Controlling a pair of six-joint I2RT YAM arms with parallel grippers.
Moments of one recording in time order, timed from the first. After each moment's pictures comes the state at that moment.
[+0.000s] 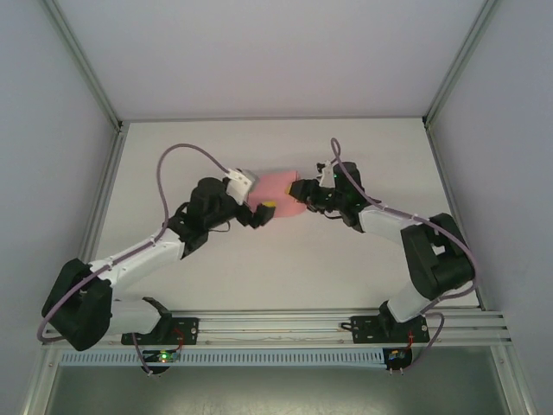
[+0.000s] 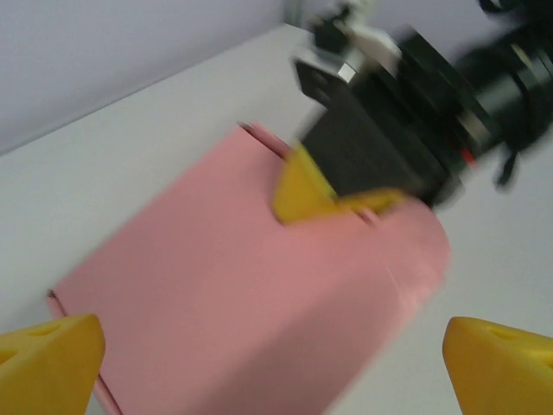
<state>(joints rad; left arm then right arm) -0.62 1.25 0.74 0.12 0.26 0.14 0.34 1.55 0.78 0.27 -0.67 0.98</state>
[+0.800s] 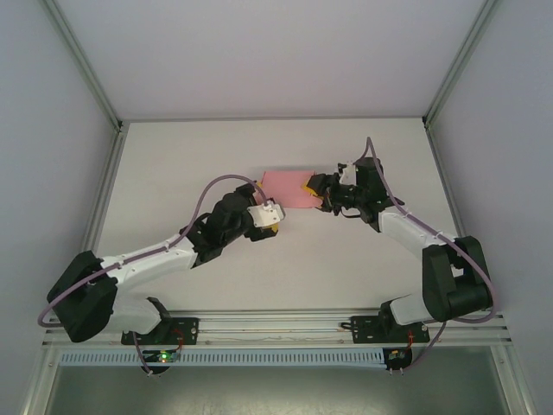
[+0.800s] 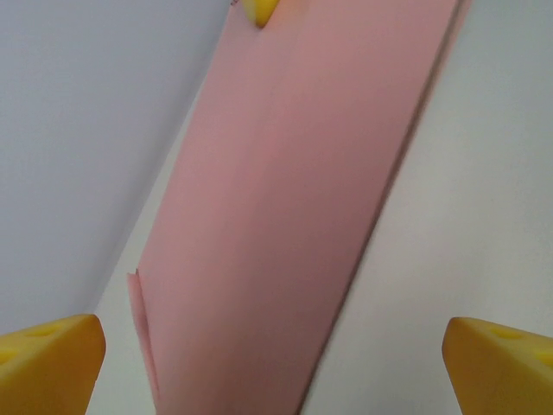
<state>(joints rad) -0.76 1.36 0.73 0.19 -0.10 0.71 0.24 1.43 0.76 0.14 -0.85 1.27</state>
